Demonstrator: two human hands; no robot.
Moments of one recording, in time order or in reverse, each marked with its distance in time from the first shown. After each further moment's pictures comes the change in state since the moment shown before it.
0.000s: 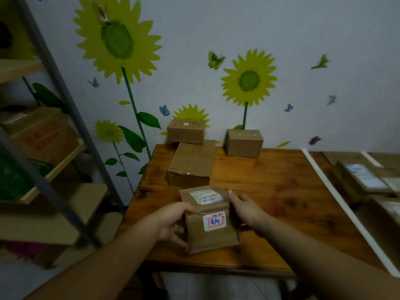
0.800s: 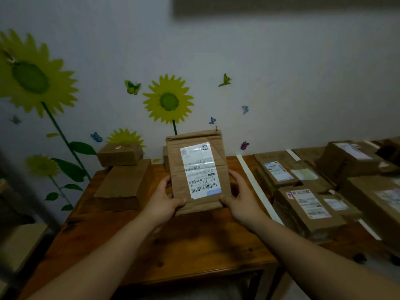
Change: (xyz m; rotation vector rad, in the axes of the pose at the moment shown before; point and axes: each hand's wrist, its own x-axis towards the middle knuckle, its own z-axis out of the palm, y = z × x) left_hand -0.044 0.043 0.249 0.068 -0.003 0.739; right_hand -0.077 0.069 -0.228 0.191 0.246 -0.555
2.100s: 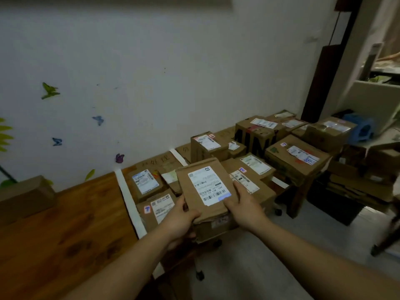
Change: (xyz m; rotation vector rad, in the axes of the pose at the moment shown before) left_hand 0.003 -0.021 0.464 0.258 -0.536 -0.211; right_hand -0.093 0.082 -0.412 -0.385 0.436 0.351
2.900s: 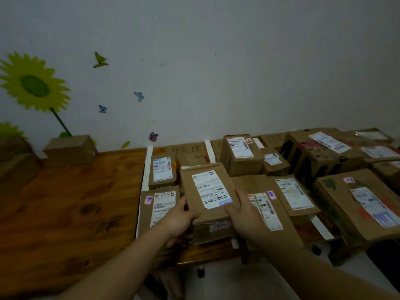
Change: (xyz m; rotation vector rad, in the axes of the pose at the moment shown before) left_hand 0.085 0.009 0.035 -0.133 0.293 -0.192; right_hand 0.144 0.034 -0.010 -0.022 -0.398 -0.062
